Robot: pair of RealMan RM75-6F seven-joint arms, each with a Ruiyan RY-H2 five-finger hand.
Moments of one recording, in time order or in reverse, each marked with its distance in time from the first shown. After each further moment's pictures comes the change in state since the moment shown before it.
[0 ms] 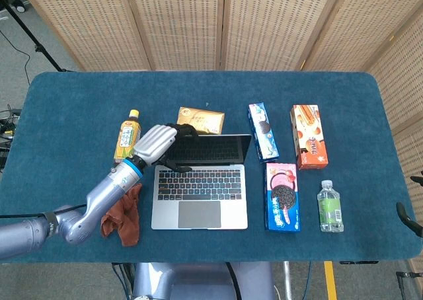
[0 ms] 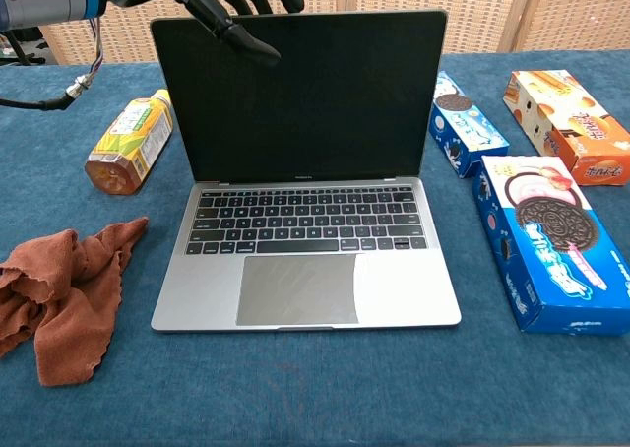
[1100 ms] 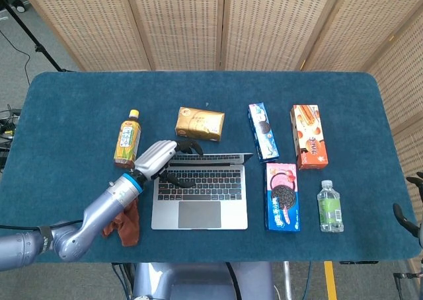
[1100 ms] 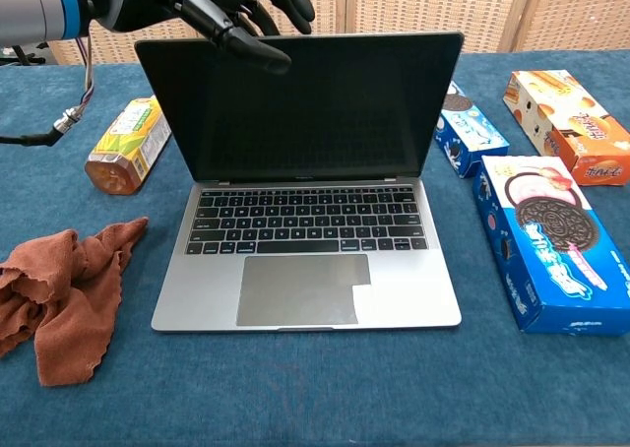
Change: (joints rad) left arm 0.052 0.033 -0.003 -0.170 -0.051 0.014 -0.078; right arm 0.001 0.001 -0.009 -0.015 -0.001 -0.011 -0.024
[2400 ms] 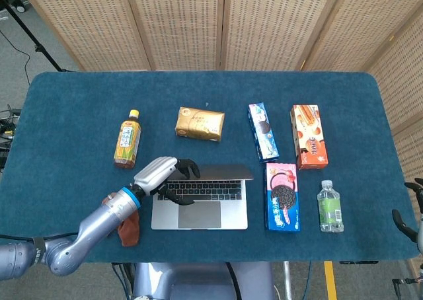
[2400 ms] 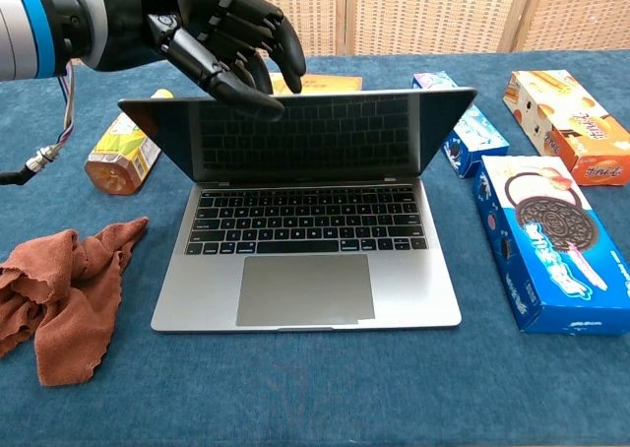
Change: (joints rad) left arm 0.023 0.038 0.052 -0.102 -0.021 -0.024 0.035; right arm -0.019 0.005 -0.027 -0.019 0.001 -0.006 -0.041
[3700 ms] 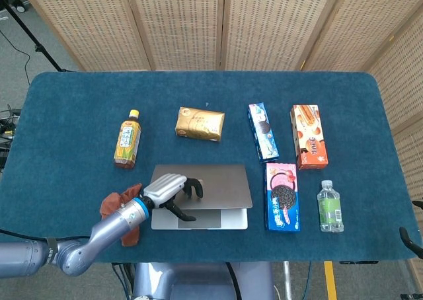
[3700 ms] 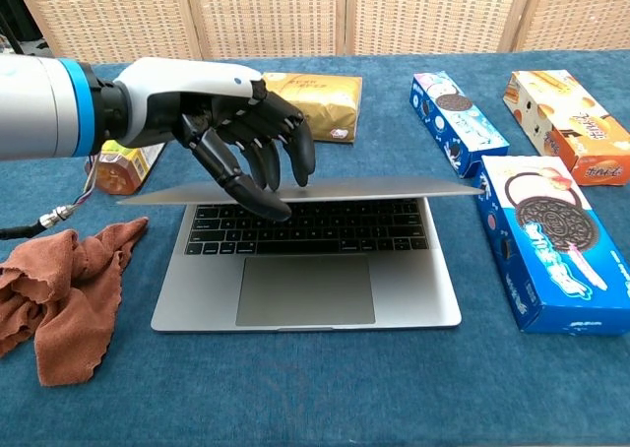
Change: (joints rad) left arm -0.060 -0.080 0.084 0.051 -0.090 -0.077 0.113; right arm -0.063 -0.040 -0.041 0.098 0.037 -0.019 0.074
